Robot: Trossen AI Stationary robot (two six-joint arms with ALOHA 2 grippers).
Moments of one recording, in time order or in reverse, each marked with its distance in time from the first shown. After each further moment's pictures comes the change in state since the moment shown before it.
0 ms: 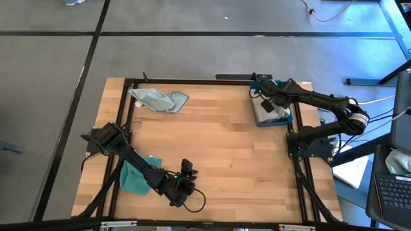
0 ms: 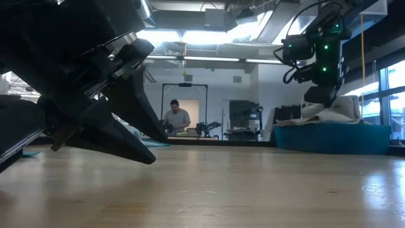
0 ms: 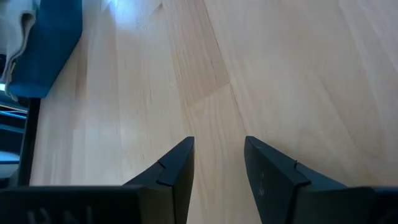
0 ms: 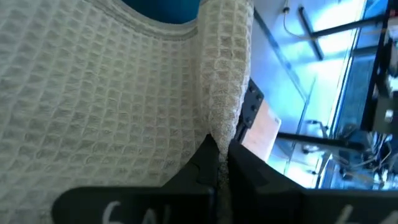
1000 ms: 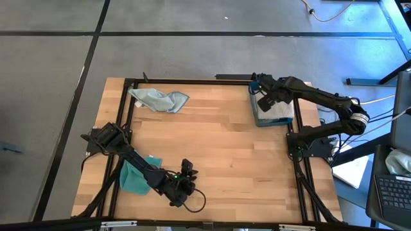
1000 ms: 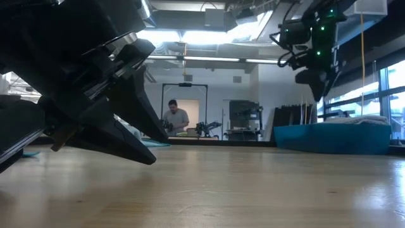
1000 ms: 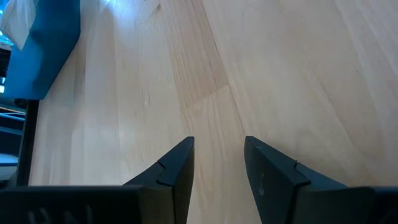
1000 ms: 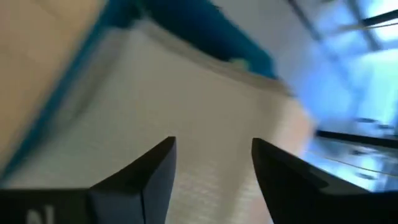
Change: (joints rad) left arm 0.006 0.001 0.000 0.005 0.006 0.012; right arm 0.030 -0.001 0.152 -0.136 -0.218 0.100
